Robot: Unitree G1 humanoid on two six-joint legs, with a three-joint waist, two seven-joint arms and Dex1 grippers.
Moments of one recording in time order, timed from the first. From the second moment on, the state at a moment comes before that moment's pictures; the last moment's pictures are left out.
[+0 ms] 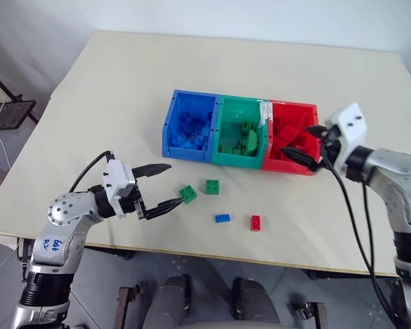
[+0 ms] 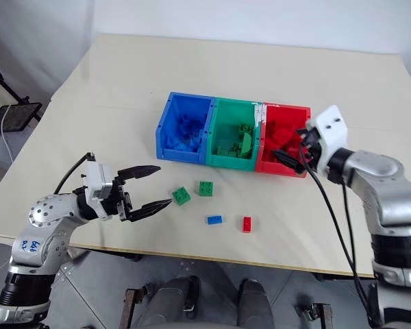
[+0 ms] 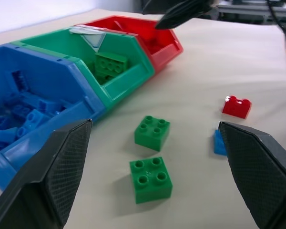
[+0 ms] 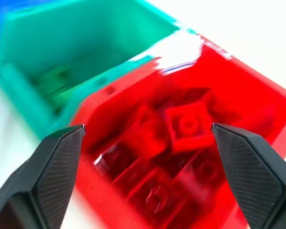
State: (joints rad) left arm -0.20 0.60 0.08 -0.19 -0.47 0.16 -0.99; right arm -0.34 -0.80 -0.23 -0.18 0.44 0.58 0.81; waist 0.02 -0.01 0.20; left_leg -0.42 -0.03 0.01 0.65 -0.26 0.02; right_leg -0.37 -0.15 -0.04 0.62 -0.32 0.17
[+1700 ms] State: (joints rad) left arm -0.10 0.67 0.06 -0.14 -0.40 0.06 -1.11; right arm -0.32 -0.87 0.26 -0.31 0.24 0.48 1.16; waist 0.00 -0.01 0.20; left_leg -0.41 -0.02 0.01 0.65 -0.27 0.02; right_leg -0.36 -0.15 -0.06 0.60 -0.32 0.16
